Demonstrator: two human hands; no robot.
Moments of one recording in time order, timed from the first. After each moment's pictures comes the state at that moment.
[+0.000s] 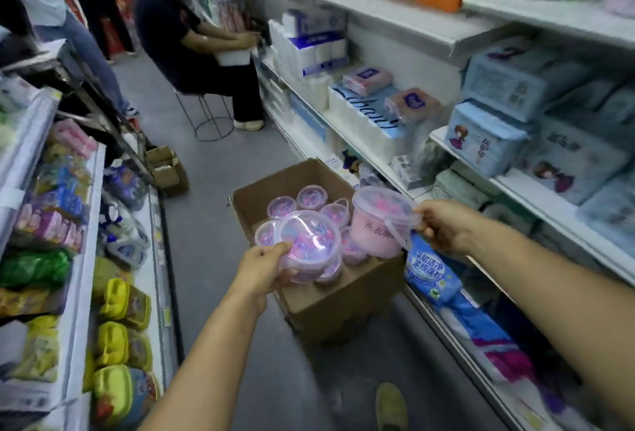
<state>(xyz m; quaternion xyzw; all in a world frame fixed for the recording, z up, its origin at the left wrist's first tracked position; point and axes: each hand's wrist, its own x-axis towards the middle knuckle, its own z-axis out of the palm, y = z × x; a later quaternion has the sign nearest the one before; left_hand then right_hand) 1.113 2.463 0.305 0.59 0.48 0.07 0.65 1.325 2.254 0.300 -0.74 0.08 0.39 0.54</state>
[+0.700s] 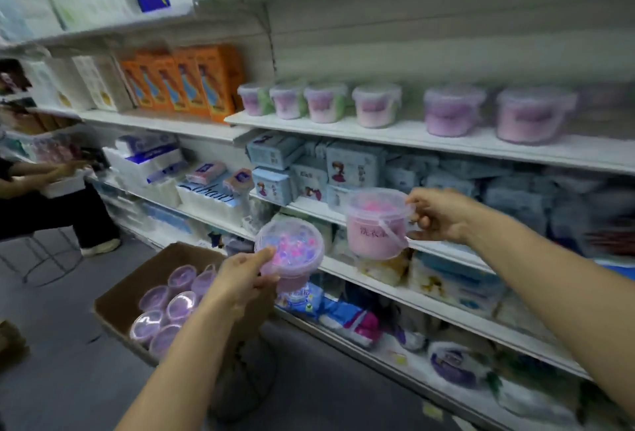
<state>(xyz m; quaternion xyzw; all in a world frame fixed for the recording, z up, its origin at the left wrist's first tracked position) 1.033 2.203 0.441 0.70 0.22 -0.04 0.68 1.095 1.899 0.485 -0.69 0.18 0.12 0.70</state>
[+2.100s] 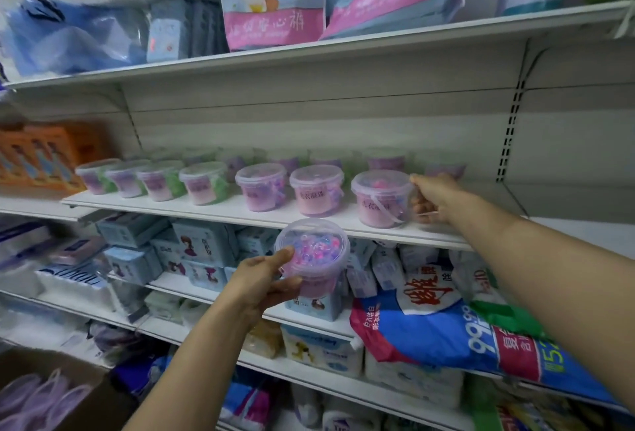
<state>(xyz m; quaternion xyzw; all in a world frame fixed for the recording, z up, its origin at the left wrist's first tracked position) 1.059 1.822 0.516 0.65 0.07 -0.14 0.74 1.101 1.525 0.569 -0.73 0.27 -0.14 0.62</state>
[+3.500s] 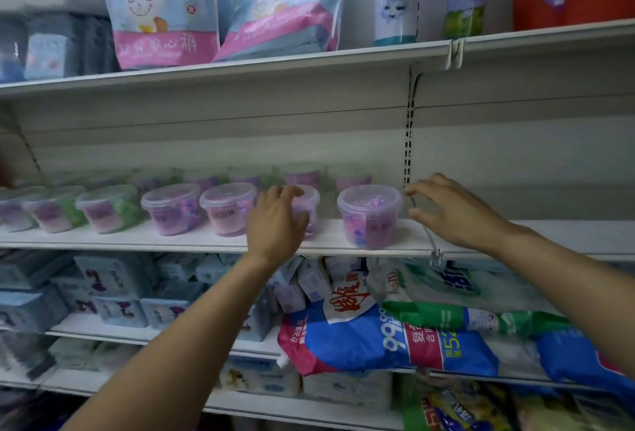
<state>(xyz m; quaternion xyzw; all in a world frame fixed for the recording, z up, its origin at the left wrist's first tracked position) 1.090 1.652 0.553 0.89 -0.29 0.26 0.23 0.955 1.391 0.576 -0.96 0.05 -0.23 0.14</state>
